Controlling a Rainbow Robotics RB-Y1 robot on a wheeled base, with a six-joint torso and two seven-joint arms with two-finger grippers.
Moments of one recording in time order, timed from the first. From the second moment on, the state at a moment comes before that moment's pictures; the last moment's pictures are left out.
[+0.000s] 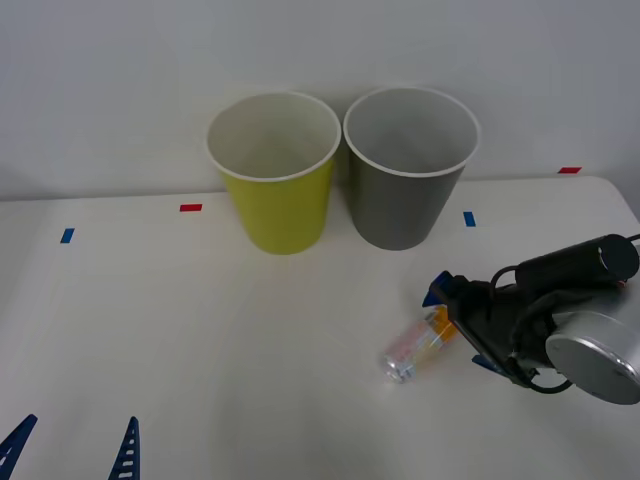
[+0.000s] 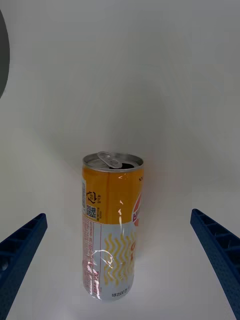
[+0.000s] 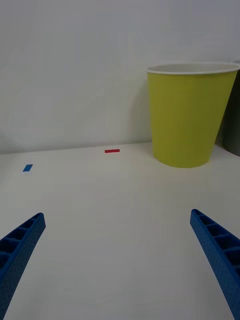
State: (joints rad) right arm -0.21 -0.73 0.39 -2.19 -0.63 1.44 0.03; left arm 1.15 0.36 -0.23 -2.19 0.20 -0.57 -1.63
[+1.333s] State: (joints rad) right arm -0.49 -0.75 0.60 -1.87 -0.83 1.38 0.01; left arm 1.15 0.36 -0.23 -2.19 0.20 -0.57 -1.63
